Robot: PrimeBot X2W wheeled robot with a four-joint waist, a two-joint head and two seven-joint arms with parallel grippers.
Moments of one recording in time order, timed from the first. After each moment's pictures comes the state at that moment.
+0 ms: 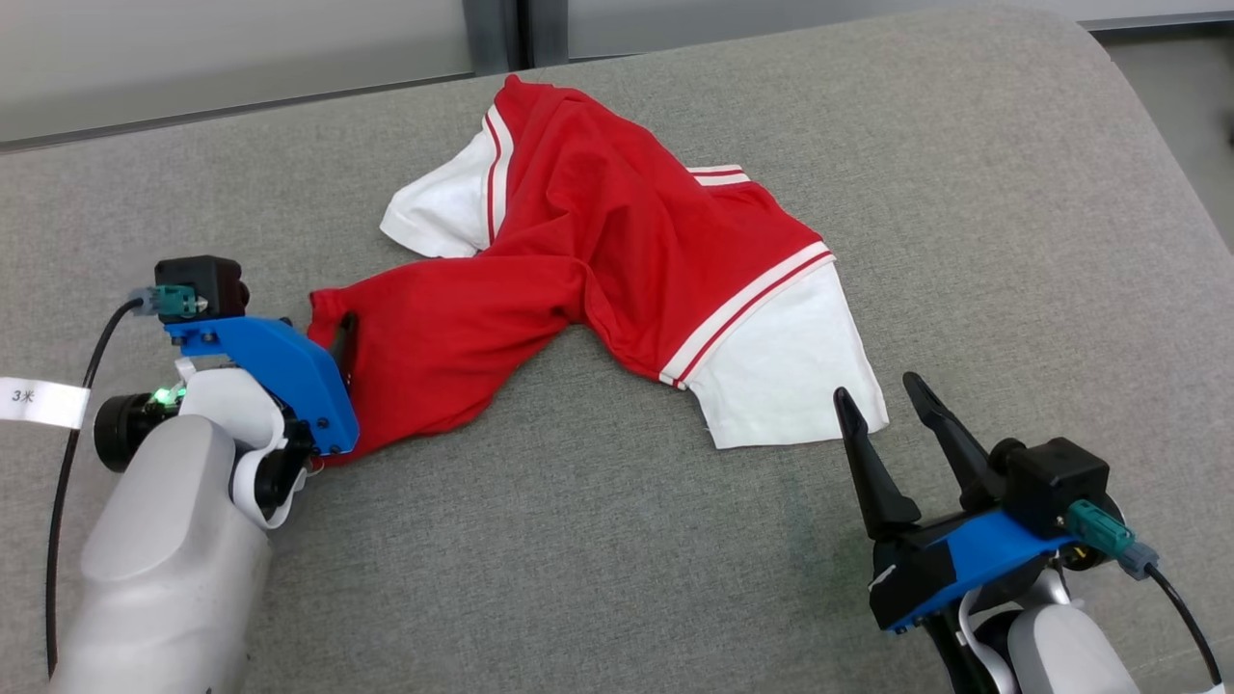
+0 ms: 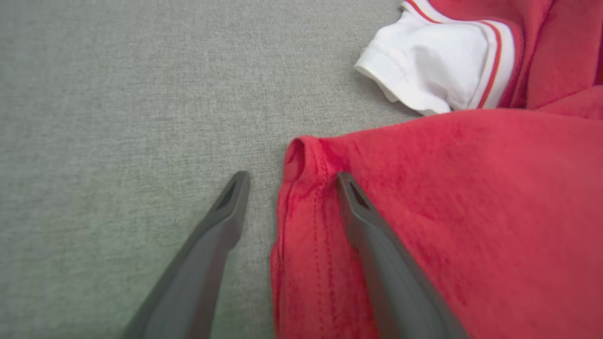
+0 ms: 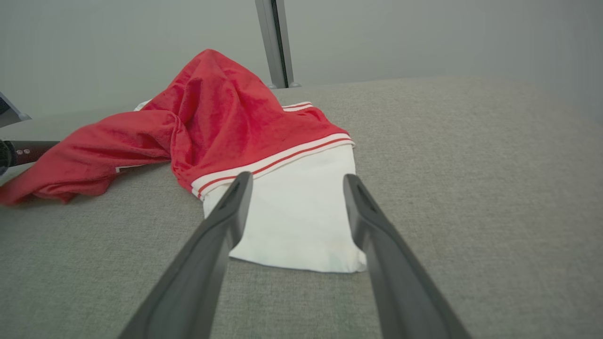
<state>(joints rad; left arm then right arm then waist) -0.68 0.24 -0.26 0.83 -0.53 -0.10 0.27 -0.17 -0.05 0.12 0.13 0.20 0.13 -0.05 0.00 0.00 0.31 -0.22</state>
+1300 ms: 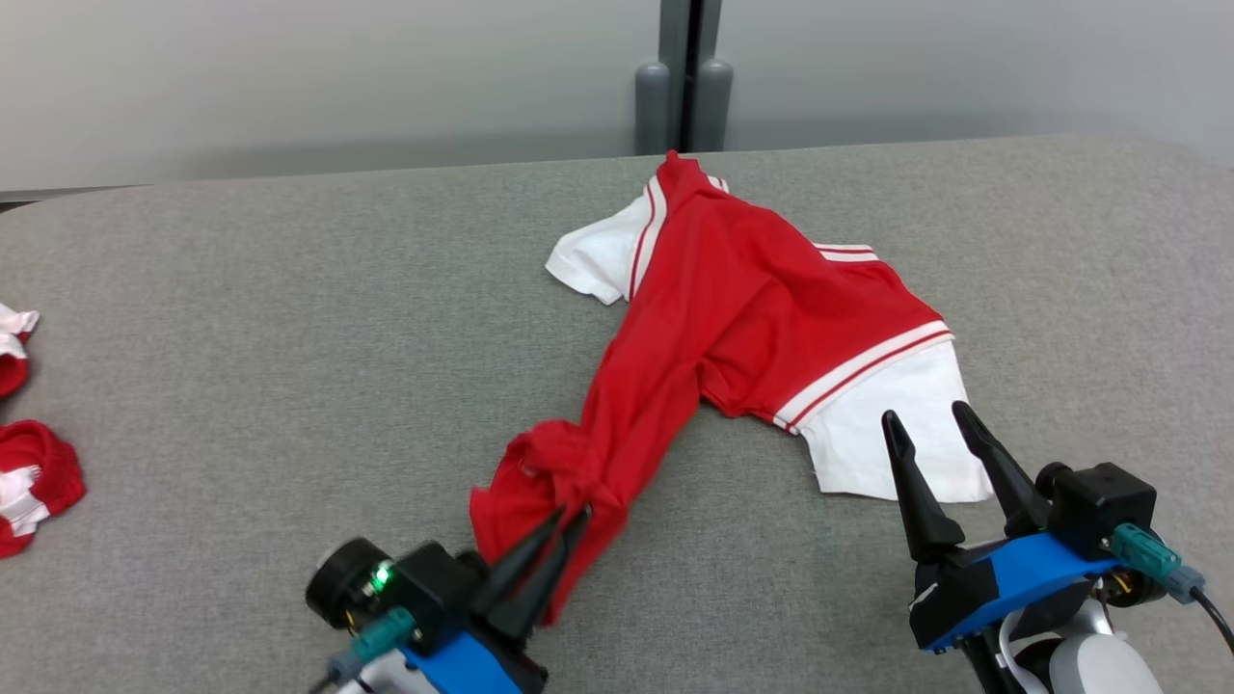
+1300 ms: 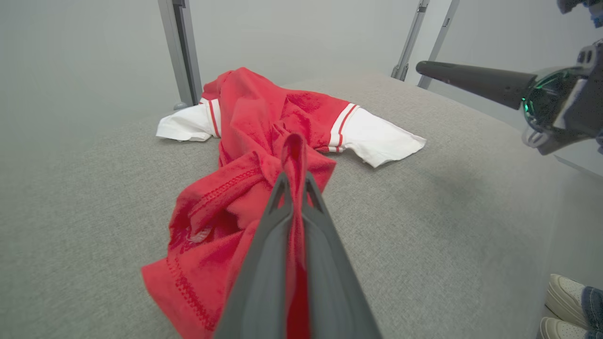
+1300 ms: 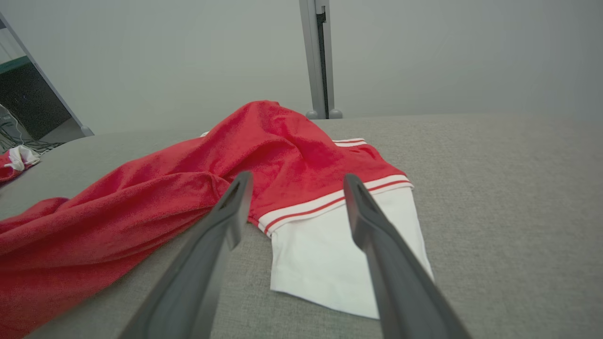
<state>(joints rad) -0.19 0.38 -0.68 0.07 -0.47 -0.13 -0.08 -0.11 -0.05 0.05 0.09 0.20 0.13 -0.02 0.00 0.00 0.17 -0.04</state>
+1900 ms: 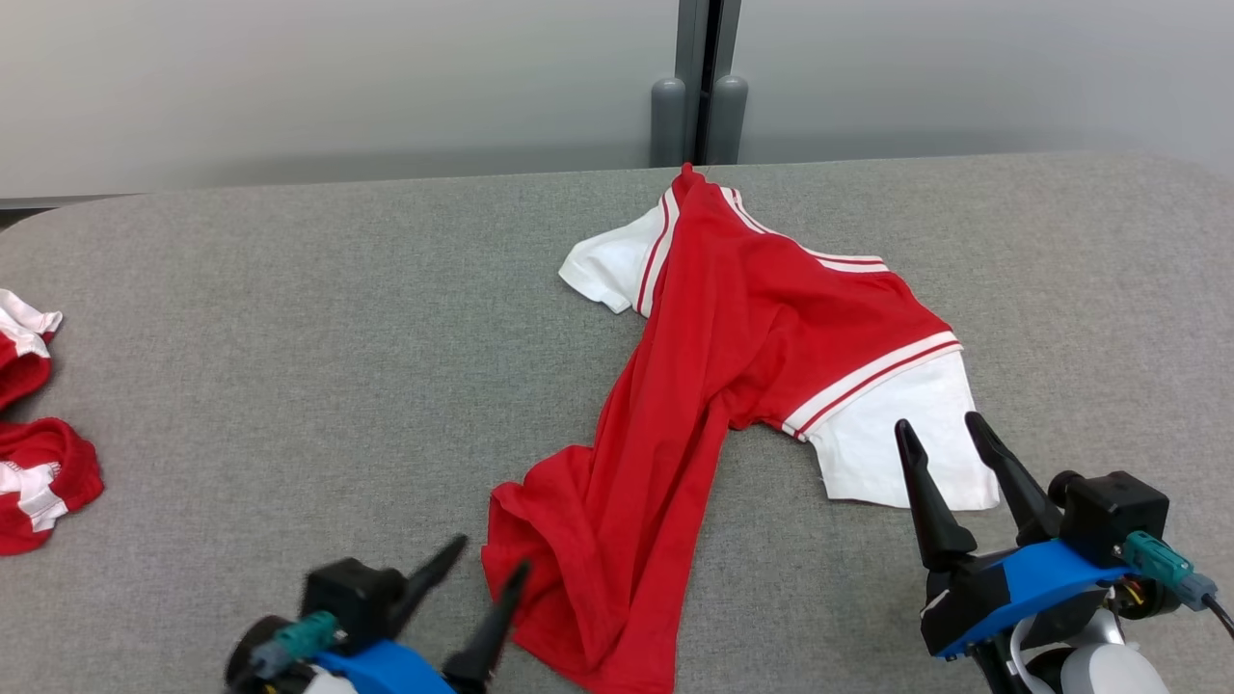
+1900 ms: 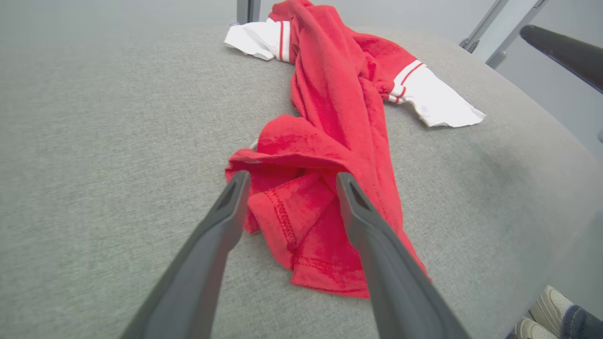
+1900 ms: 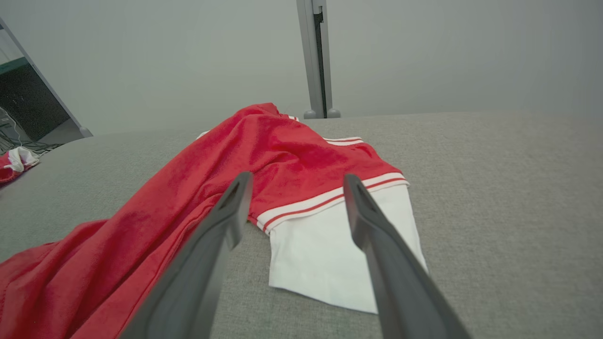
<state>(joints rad) -0.05 0.47 -0.65 -0.05 -0.63 0.01 0.11 -0.09 -0.05 0.02 0.08 0.20 0.13 0.00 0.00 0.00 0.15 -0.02</state>
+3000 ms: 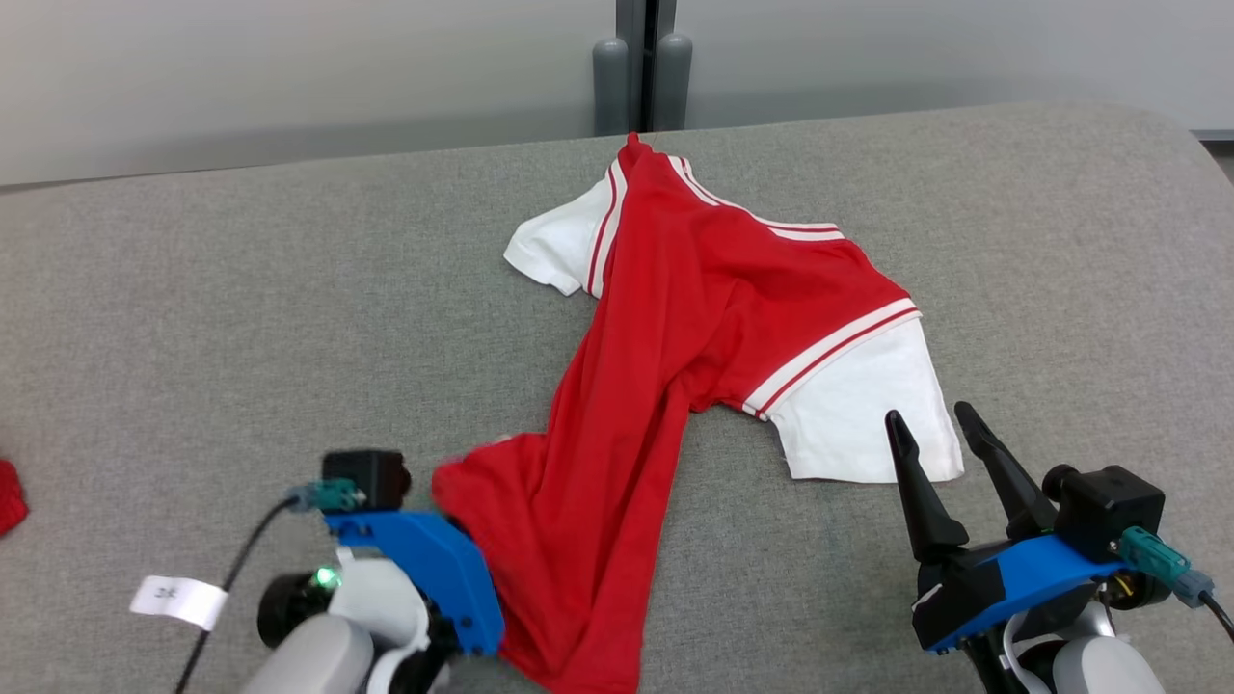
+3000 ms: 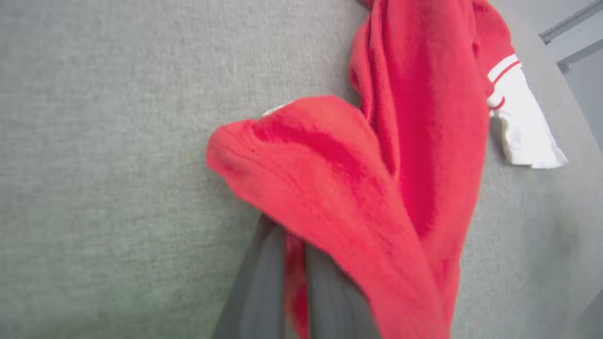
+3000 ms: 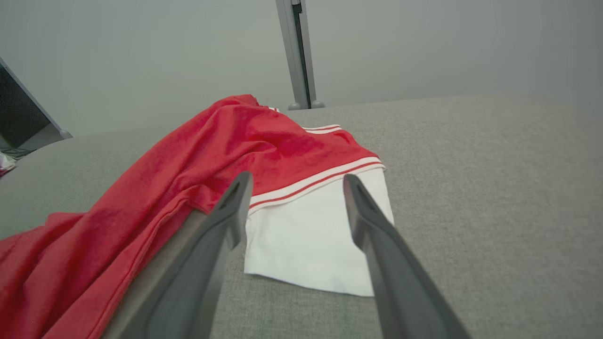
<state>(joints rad) -0.24 0.31 -0.59 0.21 -0.81 0.17 0.37 -0.10 -0.05 0.04 0.08 0.22 0.13 -0.02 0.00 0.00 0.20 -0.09</state>
